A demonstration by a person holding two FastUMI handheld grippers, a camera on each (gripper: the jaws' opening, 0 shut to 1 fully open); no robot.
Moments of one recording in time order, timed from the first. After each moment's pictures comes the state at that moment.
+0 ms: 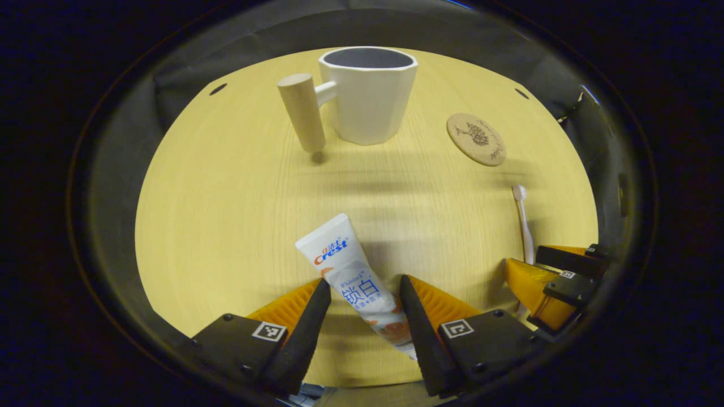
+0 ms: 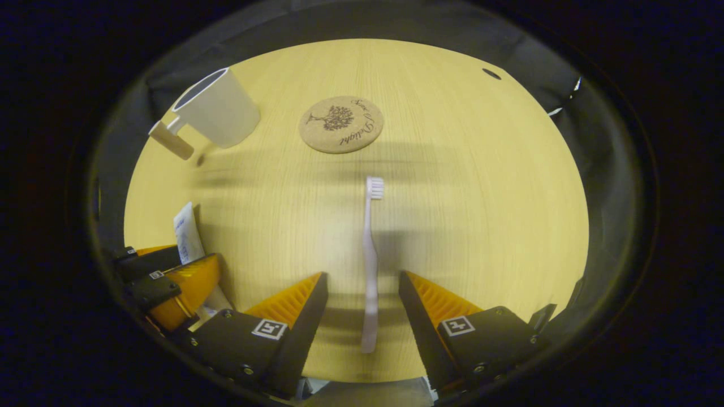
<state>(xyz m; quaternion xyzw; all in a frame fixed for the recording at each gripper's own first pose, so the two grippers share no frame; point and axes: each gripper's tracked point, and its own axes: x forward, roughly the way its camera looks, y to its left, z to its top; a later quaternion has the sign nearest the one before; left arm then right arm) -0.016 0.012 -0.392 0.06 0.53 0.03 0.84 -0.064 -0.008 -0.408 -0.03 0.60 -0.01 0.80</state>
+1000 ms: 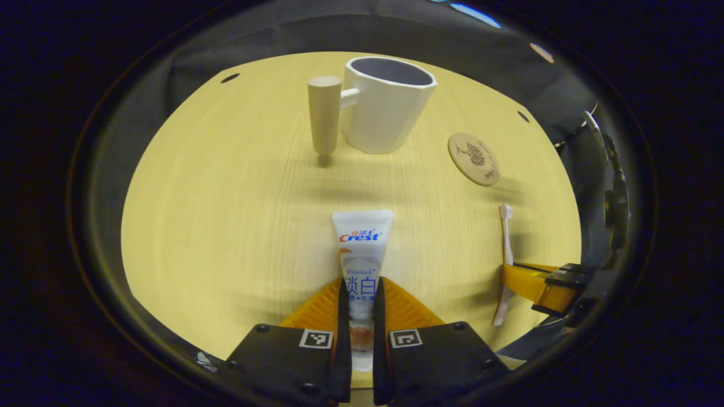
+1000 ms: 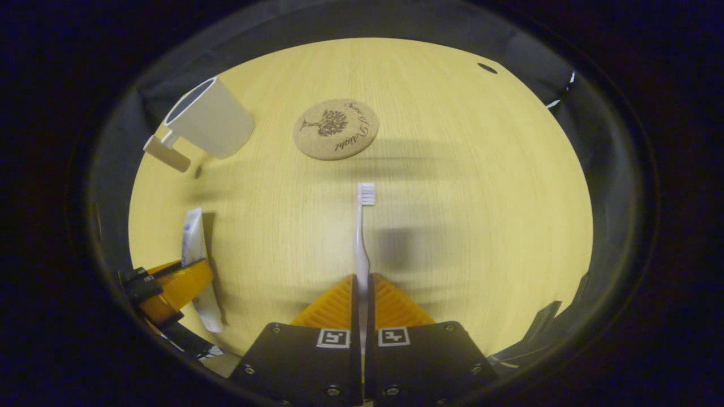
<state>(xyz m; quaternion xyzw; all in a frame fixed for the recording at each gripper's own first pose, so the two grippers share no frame) -0.011 0.010 -0.380 0.00 0.51 0.03 0.86 -0.057 -0.007 -0.407 0.00 0.61 -0.01 0.80</state>
